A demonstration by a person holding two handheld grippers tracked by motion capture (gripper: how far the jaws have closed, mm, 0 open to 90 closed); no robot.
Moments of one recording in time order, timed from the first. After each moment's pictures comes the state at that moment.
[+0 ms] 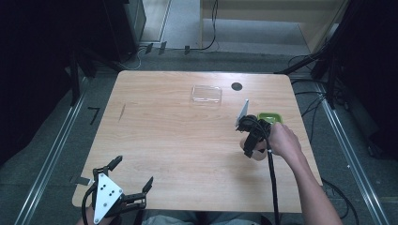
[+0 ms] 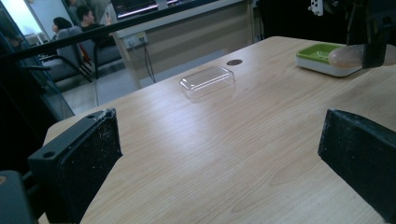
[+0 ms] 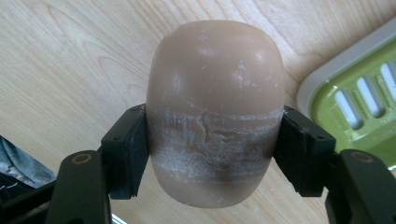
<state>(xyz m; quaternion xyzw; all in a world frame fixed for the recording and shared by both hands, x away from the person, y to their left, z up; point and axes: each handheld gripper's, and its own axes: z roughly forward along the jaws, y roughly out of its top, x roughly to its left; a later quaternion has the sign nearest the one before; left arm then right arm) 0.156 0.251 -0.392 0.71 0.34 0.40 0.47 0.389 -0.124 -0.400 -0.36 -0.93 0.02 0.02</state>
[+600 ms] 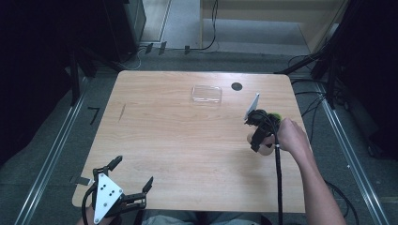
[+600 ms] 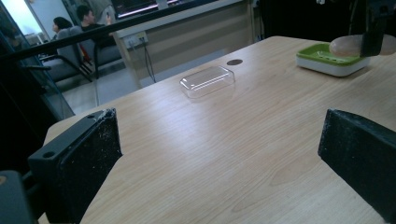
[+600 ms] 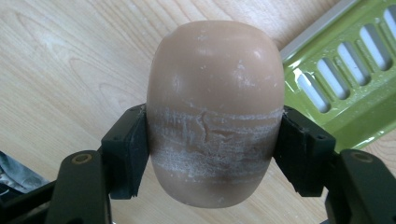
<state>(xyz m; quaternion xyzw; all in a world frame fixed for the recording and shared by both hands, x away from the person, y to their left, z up) 0.156 0.251 -0.392 0.71 0.34 0.40 0.47 0.401 -0.148 -0.393 -0.40 -0.92 0.01 0.02</state>
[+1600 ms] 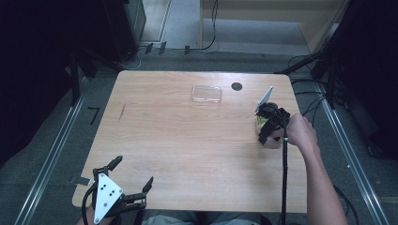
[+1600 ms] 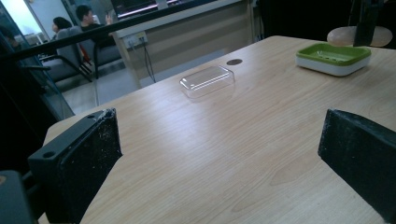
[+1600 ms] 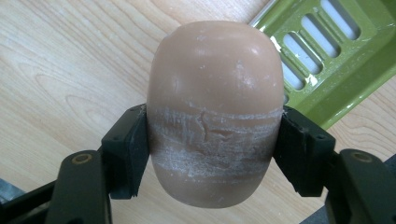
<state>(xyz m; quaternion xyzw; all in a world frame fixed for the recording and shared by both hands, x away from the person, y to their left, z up) 0.156 0.251 -0.392 0.71 0.34 0.40 0.47 0.420 -0.179 -0.390 -0.43 -0.90 -0.01 0.01</state>
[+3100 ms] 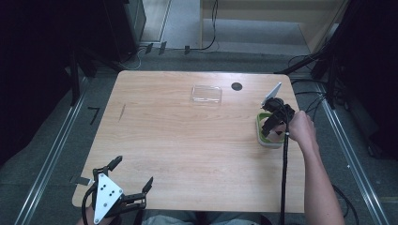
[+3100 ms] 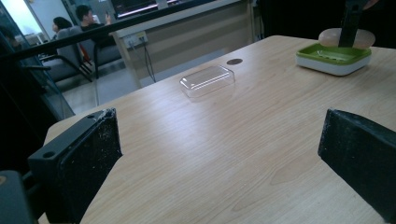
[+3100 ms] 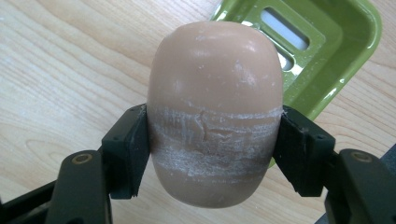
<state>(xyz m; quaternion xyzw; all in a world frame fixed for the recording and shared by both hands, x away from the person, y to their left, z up) 0.155 0.251 -0.392 0.71 0.34 0.40 0.47 0.445 -0.202 -0.404 -0.49 -0.87 -0.03 -0.01</state>
